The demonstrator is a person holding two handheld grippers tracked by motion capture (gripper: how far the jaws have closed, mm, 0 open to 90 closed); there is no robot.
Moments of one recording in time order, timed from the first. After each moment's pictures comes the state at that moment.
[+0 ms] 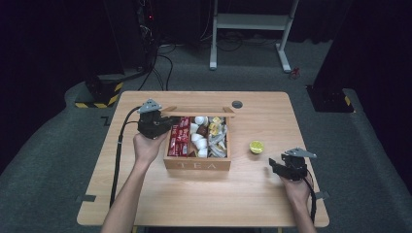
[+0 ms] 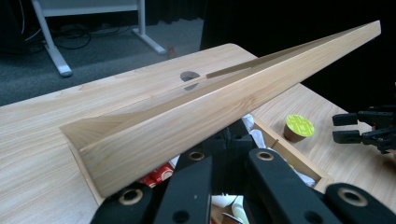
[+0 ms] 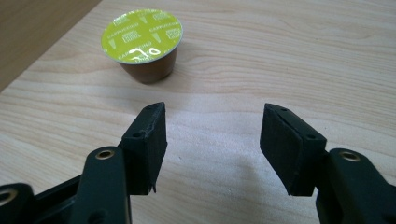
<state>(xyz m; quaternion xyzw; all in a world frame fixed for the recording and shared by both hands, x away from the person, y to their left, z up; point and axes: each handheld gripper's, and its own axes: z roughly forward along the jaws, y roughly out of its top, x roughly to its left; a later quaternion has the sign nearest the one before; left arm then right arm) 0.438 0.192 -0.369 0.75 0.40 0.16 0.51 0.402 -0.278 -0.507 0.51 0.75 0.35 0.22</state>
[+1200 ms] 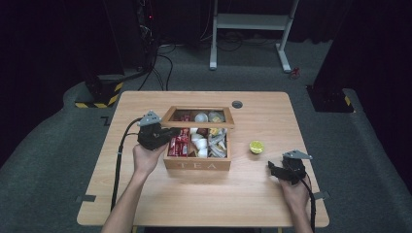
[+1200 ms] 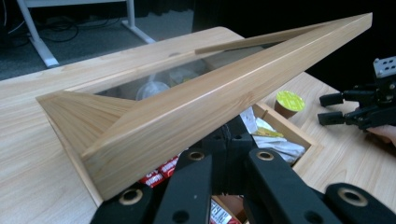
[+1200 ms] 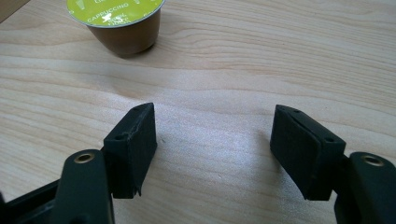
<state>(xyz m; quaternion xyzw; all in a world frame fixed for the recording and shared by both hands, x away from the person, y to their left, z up) 0.418 0.194 -0.394 0.76 0.38 0.15 0.50 0.403 -0.278 -0.522 0.52 0.76 0.32 0.23</state>
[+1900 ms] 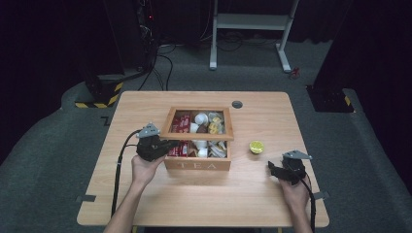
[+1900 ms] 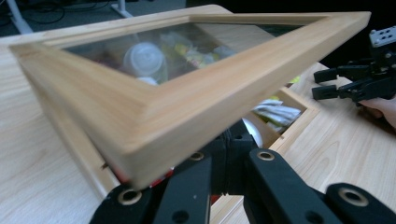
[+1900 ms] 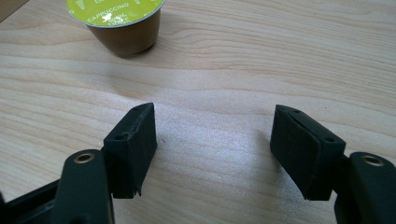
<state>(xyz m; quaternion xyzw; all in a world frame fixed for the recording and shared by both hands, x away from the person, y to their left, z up) 0.402 0.204 -0.429 0.76 0.39 0.12 0.50 0.403 -0.277 -0.522 0.52 0.76 0.32 0.23</state>
